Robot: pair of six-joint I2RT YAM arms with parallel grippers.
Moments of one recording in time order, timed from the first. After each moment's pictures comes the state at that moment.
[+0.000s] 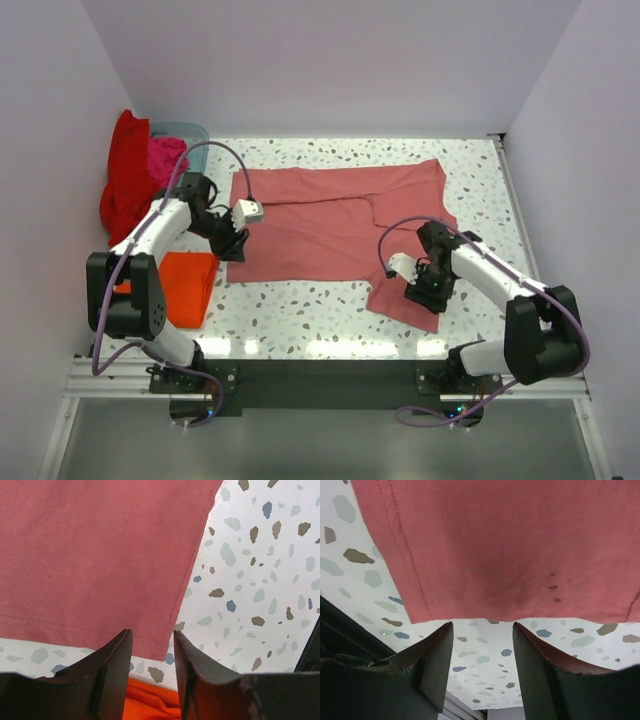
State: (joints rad) left arm -0.05 1.59 1.13 -0.95 0.65 1.03; right arm 0.27 1.36 0.79 -0.97 -0.08 -0.90
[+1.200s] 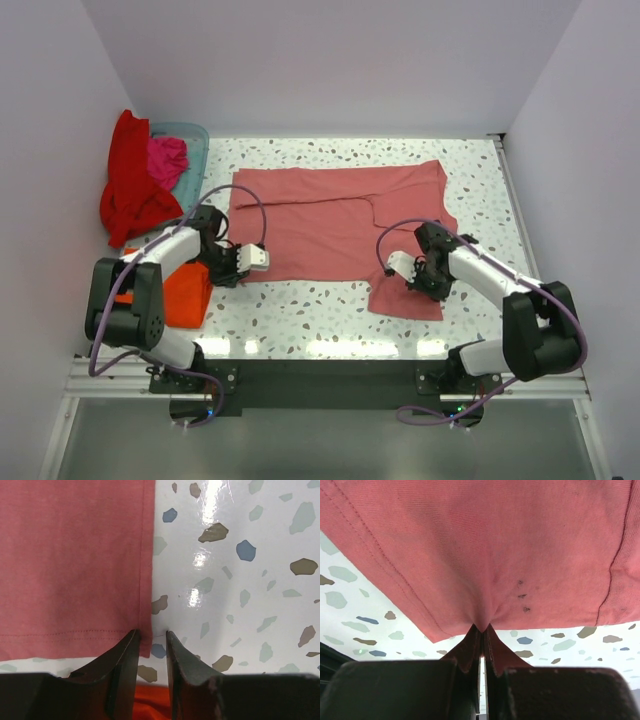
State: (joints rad) left arm -0.11 1.52 0.84 -0.79 0.43 1.30; right arm 0.29 1.38 0.73 -0.83 0.00 -0.89
